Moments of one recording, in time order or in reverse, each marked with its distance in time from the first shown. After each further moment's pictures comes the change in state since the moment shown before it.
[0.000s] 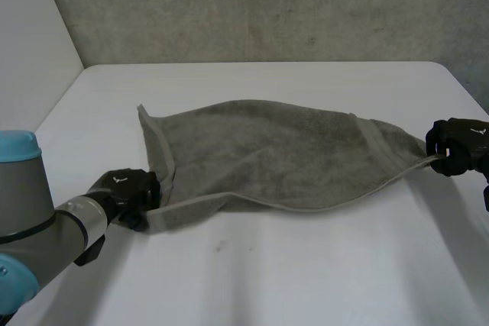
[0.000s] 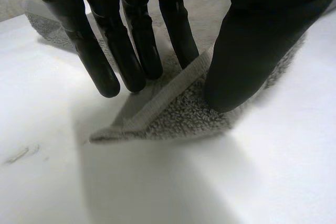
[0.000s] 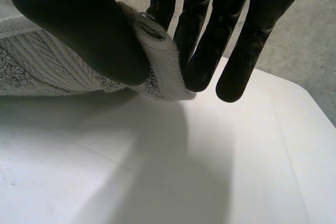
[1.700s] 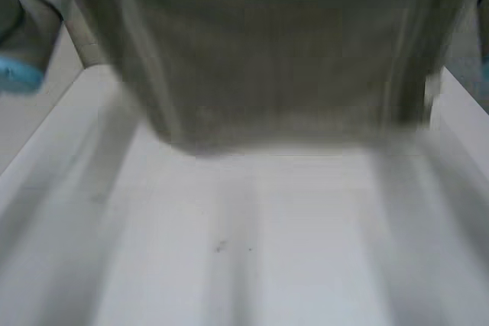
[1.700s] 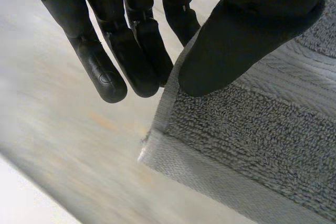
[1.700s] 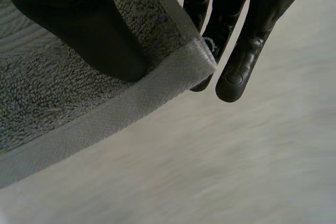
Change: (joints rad) left arm -0.011 -0.263 1.184 0.075 -0.045 0.360; right arm 0.394 0.157 -0.917 -0.070 0.489 -0.638; left_hand 0.325 0.356 0.355 0.355 0.345; right_hand 0.000 0.000 0.000 0.000 0.001
